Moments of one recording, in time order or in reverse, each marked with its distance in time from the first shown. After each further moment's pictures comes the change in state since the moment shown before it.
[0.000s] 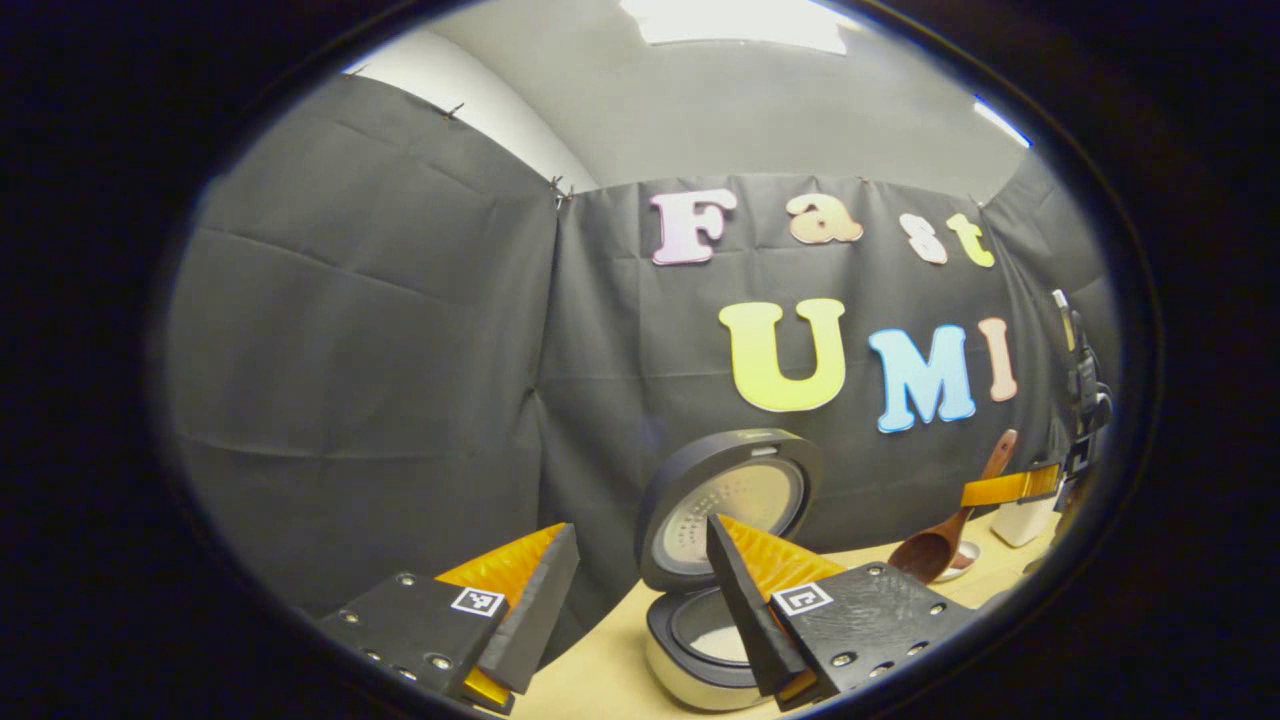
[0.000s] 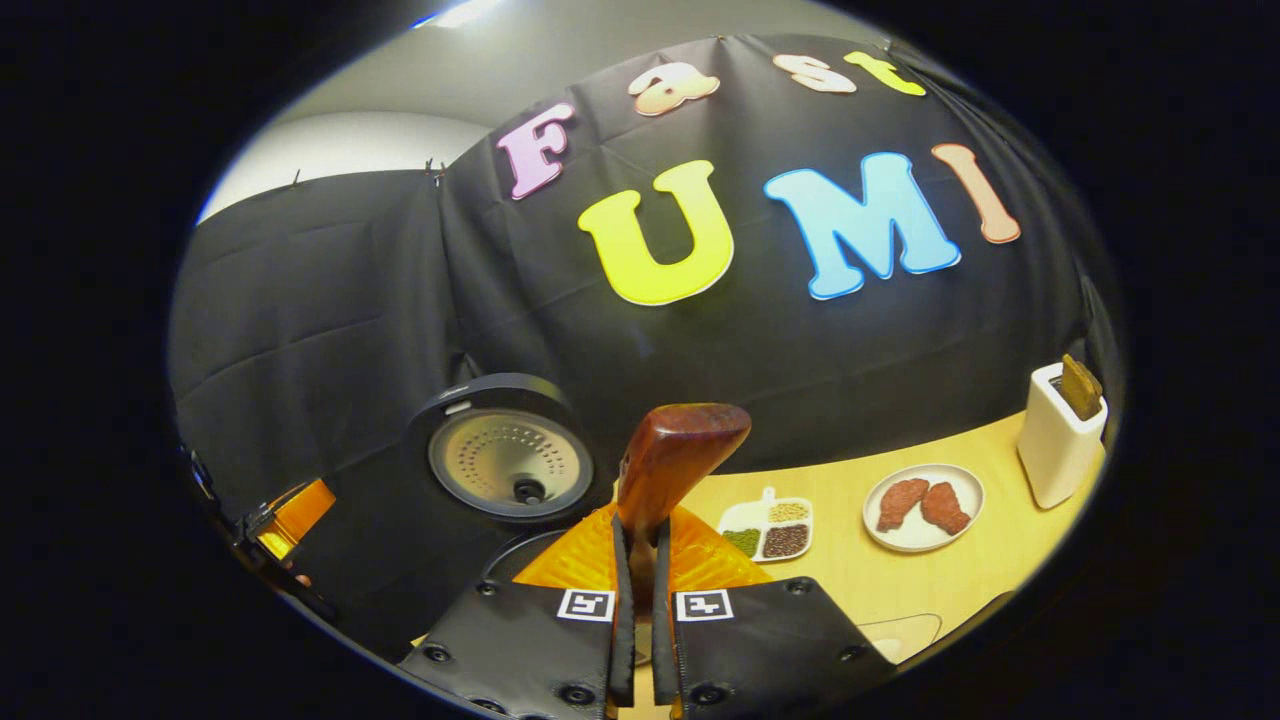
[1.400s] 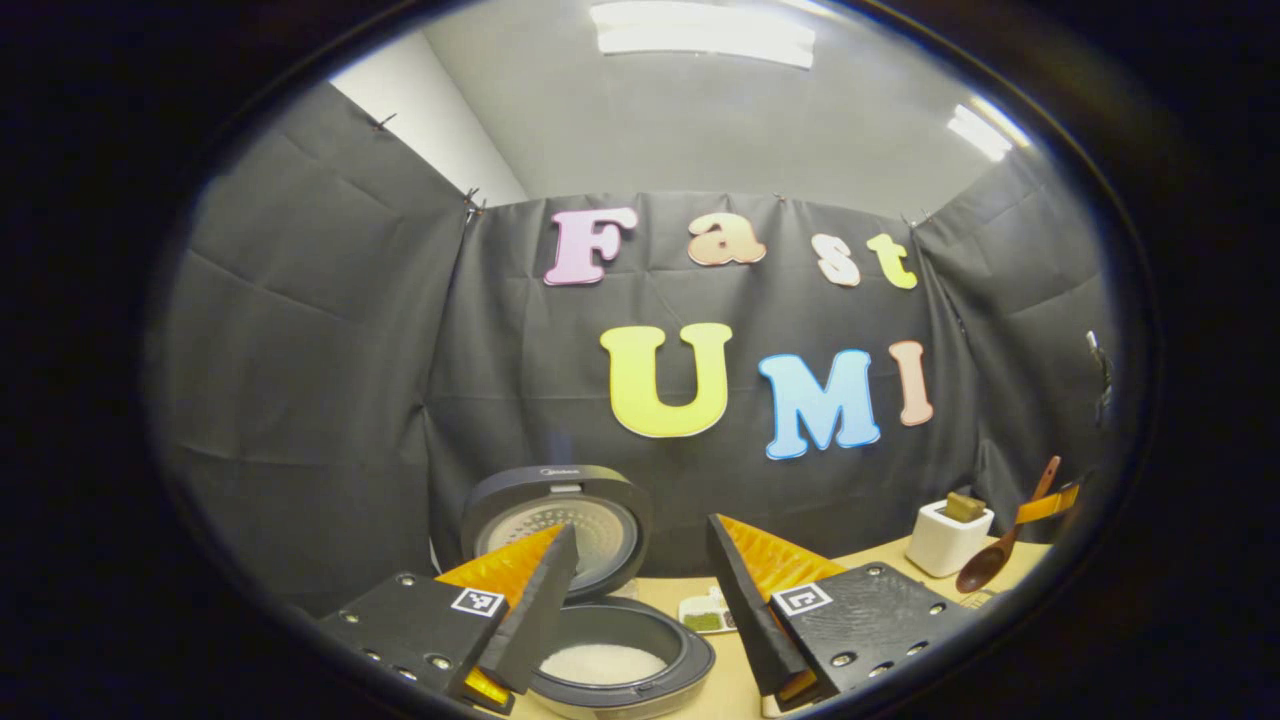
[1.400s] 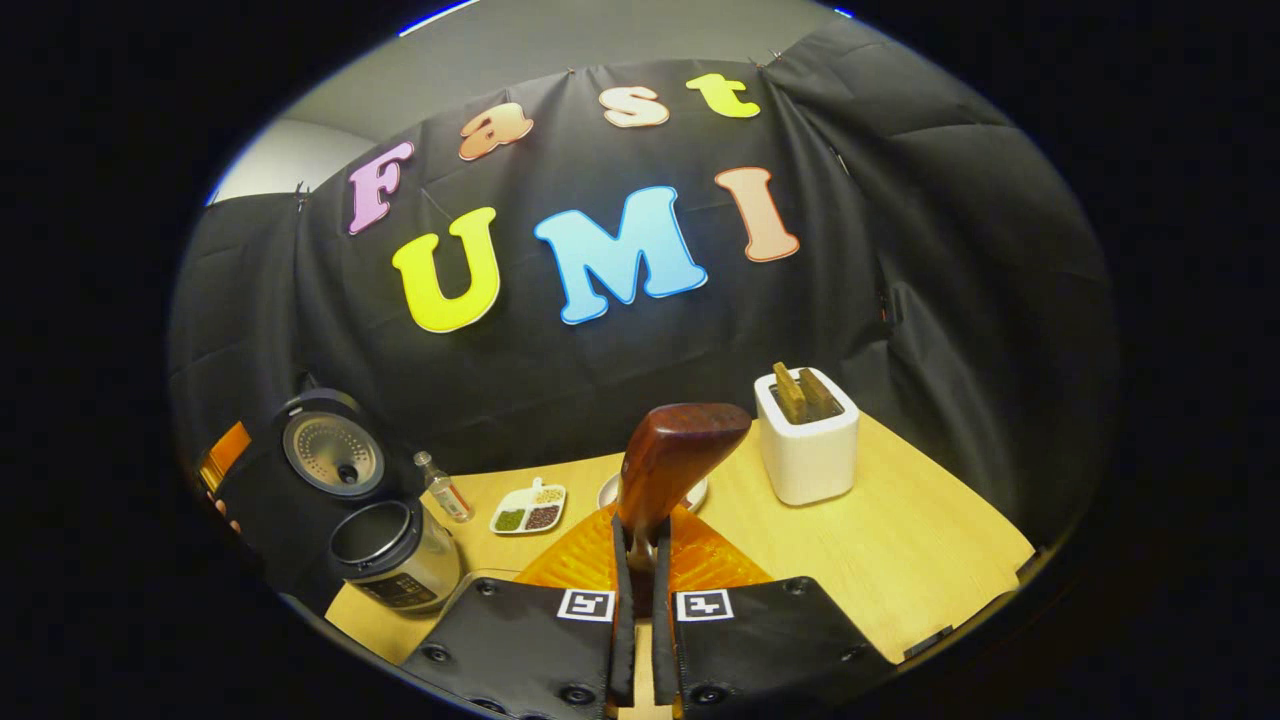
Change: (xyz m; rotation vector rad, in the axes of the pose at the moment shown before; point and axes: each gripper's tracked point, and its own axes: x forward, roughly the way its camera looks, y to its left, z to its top) left arm -0.017 -0.173 0.042 -0.019 -0.049 -0.221; right arm -0.200 -0.223 0.009 0.029 -0.011 -0.457
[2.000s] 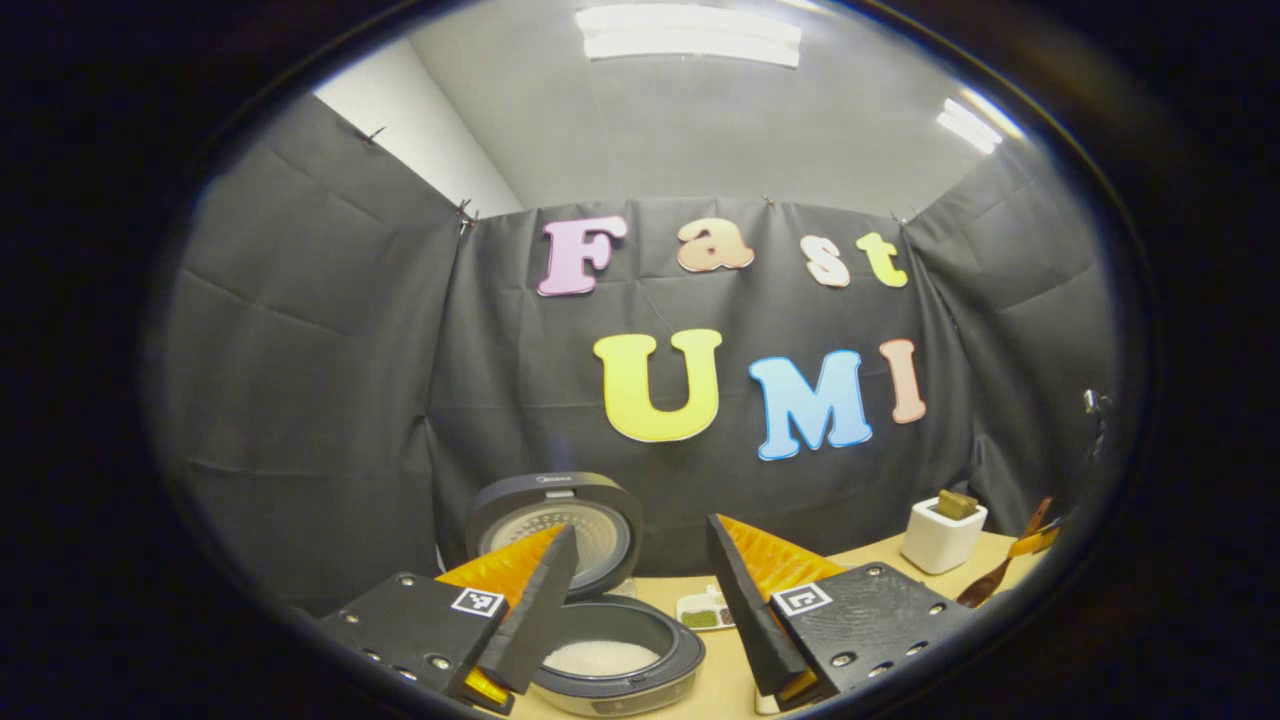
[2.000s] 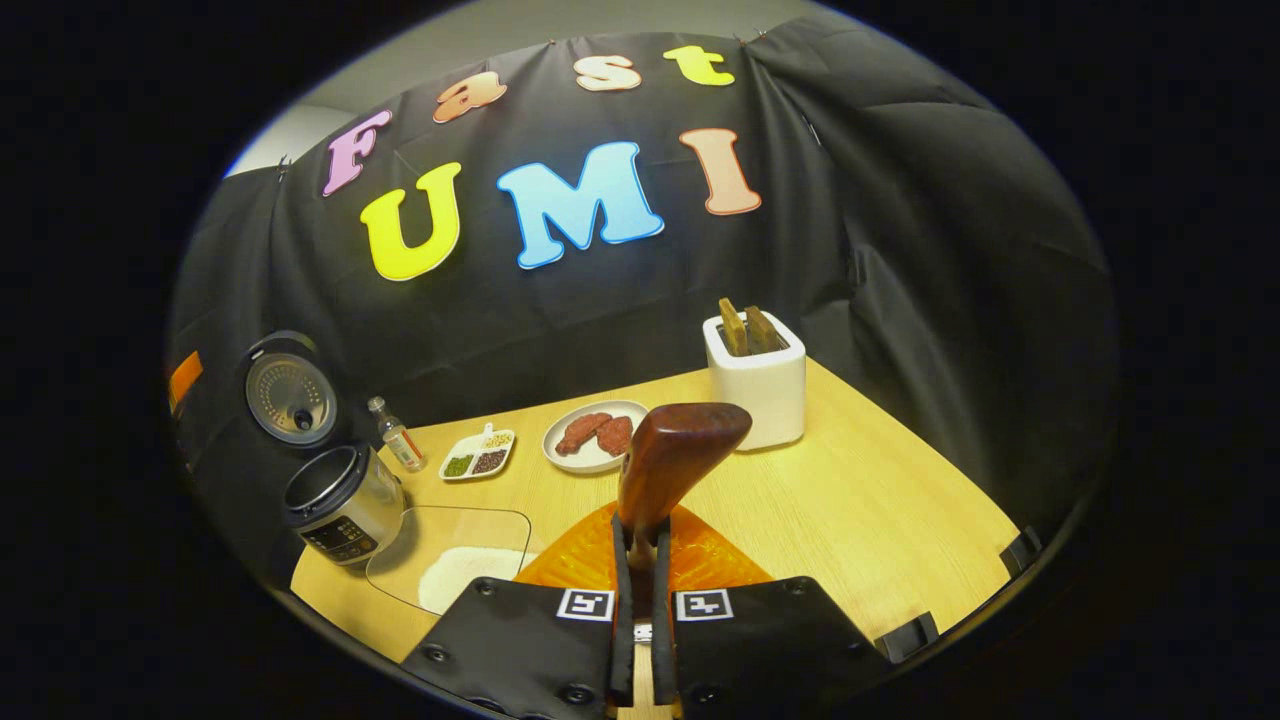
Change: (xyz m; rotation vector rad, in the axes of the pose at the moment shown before) left arm -0.027 -0.005 0.019 0.036 -0.008 0.014; right arm -0.003 -0.051 -0.072 -0.011 0.128 -0.066
